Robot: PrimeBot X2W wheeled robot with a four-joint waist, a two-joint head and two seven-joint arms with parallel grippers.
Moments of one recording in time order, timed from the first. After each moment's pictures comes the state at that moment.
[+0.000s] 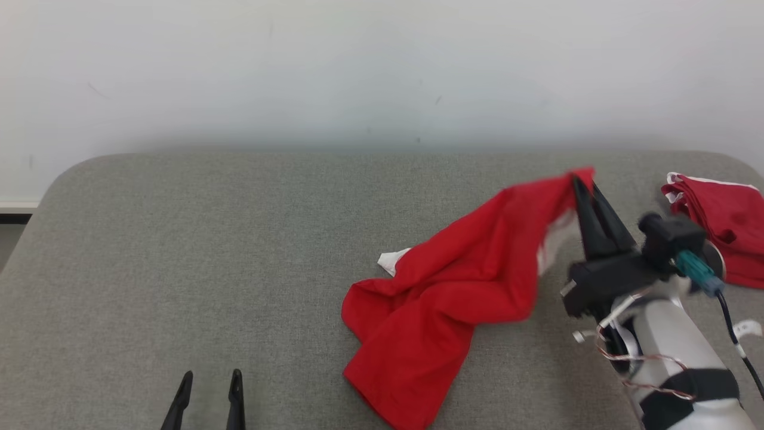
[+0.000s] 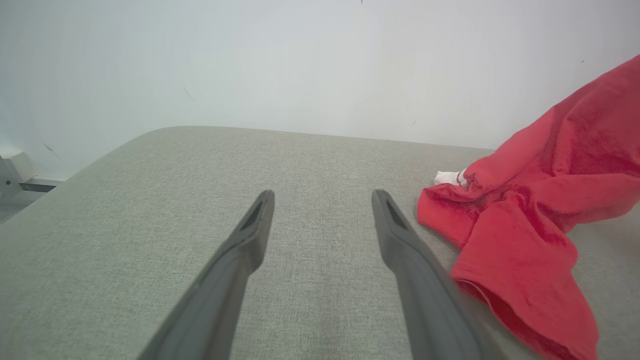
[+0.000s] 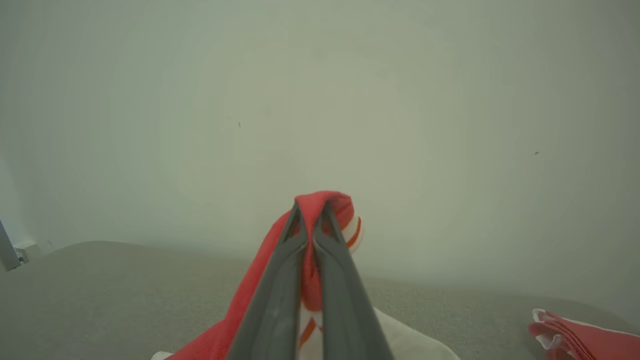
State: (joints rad) left arm 0.10 0.05 -0.02 0.14 -0.16 -0.11 -0.26; right arm -0.51 -0.23 0.15 0.52 0.24 0.13 -0.26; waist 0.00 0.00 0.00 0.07
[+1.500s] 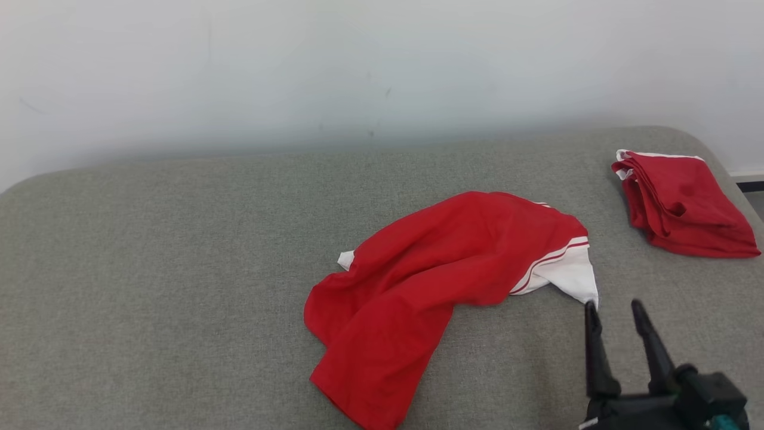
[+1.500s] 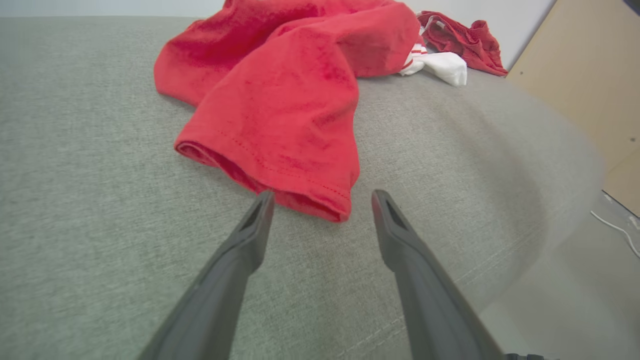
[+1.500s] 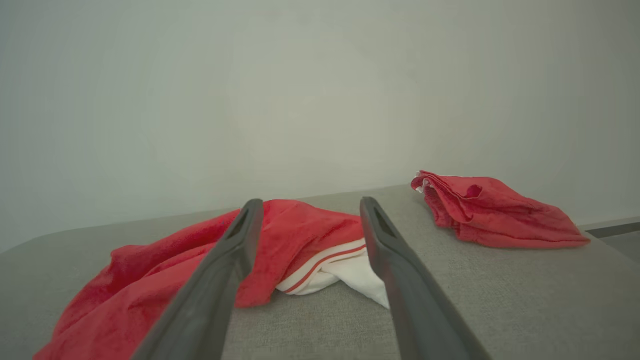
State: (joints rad) left arm 0.07 0.06 -0.46 0.36 -0.22 -0.13 -0.26; right arm 0.02 -0.08 -0.06 0.09 0.17 0.13 -0.26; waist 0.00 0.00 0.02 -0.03
